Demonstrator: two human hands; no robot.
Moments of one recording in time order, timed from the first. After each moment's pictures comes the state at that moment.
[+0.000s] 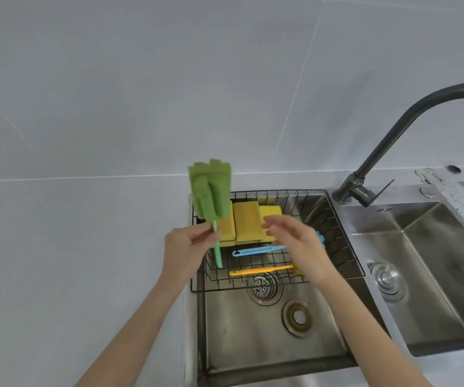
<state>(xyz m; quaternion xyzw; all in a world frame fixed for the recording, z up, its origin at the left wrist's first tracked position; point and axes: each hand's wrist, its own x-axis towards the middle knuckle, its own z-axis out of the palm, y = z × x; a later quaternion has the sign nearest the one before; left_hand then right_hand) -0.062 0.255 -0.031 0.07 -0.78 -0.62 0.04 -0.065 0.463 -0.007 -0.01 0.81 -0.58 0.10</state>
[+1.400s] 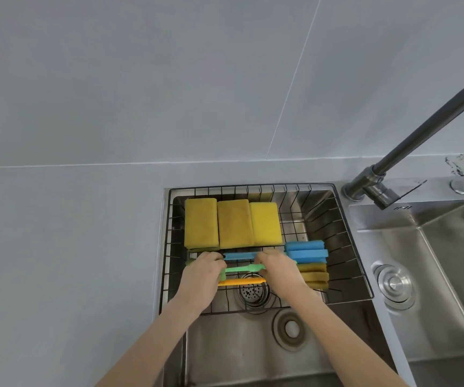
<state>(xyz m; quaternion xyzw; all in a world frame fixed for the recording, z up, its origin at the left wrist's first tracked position) -0.103 0.313 -0.143 -0.11 -0.96 -0.21 -0.14 -0.127 0.491 -0.146 -0.13 0.96 -0.11 0.21</state>
